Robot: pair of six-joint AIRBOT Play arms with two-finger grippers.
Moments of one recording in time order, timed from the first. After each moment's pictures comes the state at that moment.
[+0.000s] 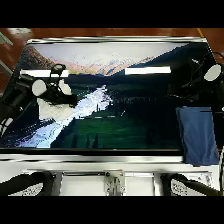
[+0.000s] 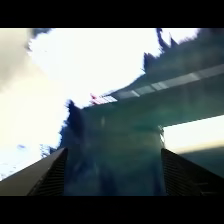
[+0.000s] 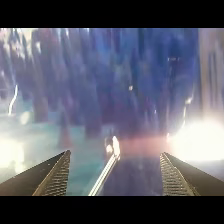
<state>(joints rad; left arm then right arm) -0.33 -1.28 1.28 1.58 -1.19 -1.75 -0.10 -1.33 1.35 -1.34 1.29 1.56</state>
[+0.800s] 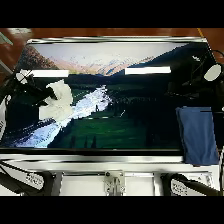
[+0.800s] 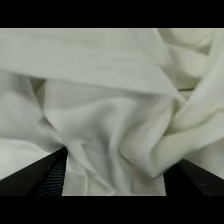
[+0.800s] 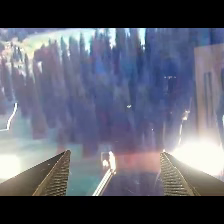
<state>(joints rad) 0.18 -1.75 1.48 1.35 -1.13 -1.77 -0.10 -1.33 1.35 -1.34 1.24 1.53</state>
